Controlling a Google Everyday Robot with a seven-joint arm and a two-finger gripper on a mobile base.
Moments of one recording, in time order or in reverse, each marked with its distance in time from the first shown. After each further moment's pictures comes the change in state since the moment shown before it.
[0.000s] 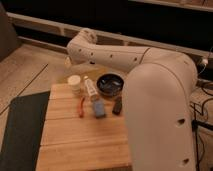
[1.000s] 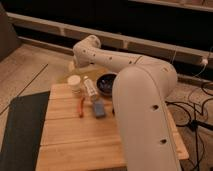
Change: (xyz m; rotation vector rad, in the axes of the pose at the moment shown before) arm 0.012 -0.016 0.050 -0.039 0.065 0.044
